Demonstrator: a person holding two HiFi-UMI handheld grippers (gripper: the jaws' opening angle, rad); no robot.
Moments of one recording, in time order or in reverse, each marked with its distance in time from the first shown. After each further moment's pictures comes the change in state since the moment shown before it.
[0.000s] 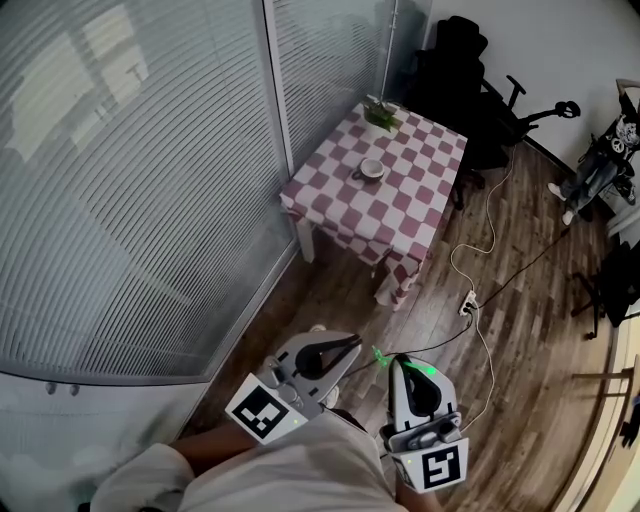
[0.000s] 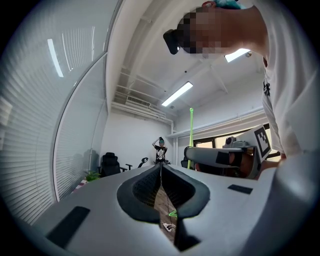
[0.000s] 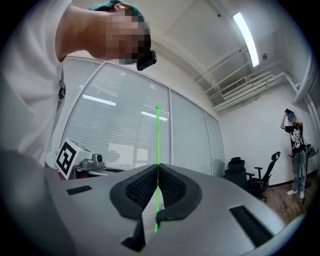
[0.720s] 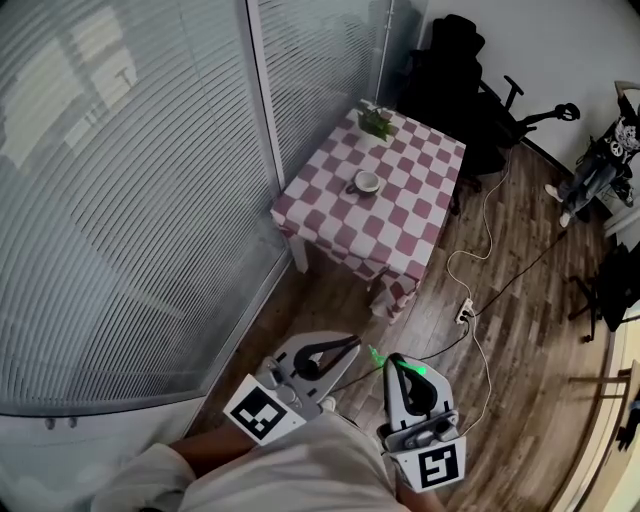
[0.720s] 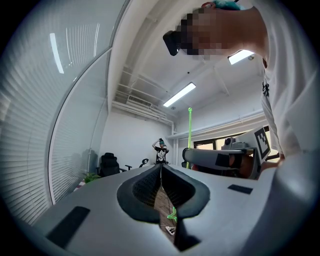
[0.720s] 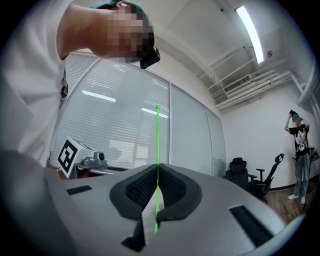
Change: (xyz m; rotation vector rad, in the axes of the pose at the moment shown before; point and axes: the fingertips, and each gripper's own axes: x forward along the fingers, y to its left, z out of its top) left arm 0.046 0.070 -0.004 -0.018 -0.014 -0.017; right arm 0.077 -0.040 -0.017 0.020 0.023 -0.011
